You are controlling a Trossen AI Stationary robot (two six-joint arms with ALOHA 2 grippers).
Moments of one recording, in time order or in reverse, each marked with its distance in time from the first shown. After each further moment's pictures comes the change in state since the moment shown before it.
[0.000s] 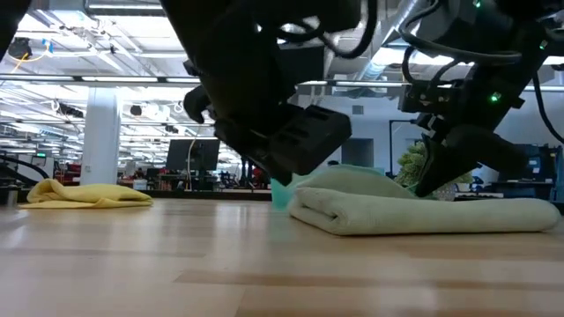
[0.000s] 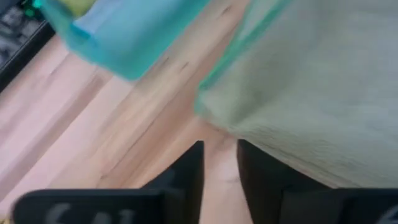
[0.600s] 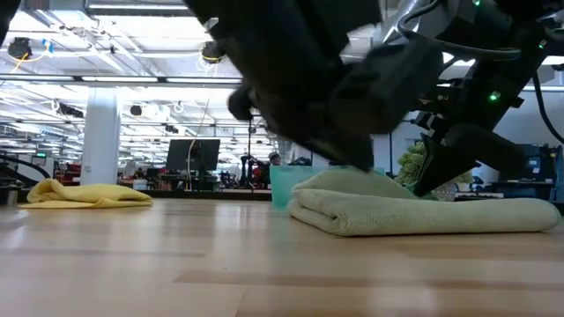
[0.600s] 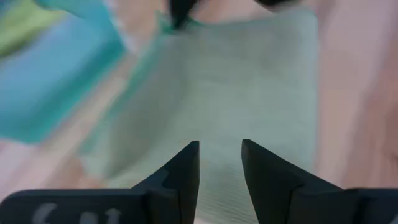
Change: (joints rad) left arm -0.054 0.000 -0.029 0.491 0.002 0.354; right arm 0.001 0.000 0.002 0.009 -0.003 -0.007
